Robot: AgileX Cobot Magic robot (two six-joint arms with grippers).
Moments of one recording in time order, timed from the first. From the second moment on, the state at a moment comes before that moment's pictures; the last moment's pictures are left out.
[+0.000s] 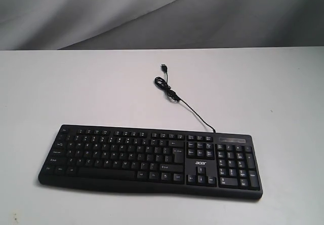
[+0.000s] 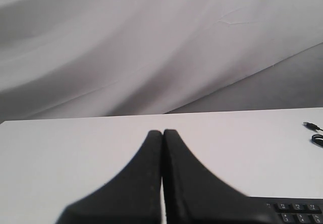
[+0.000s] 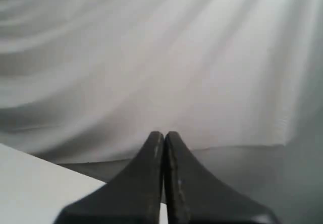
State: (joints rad) left arm 0.15 0.00 0.00 0.12 0.11 -0.07; right arm 0.24 0.66 -0.84 0.68 0.24 -0.75
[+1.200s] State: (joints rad) left arm 0.15 0.00 0.00 0.12 0.11 -0.07; right arm 0.01 0.00 -0.12 -0.11 0.35 0.03
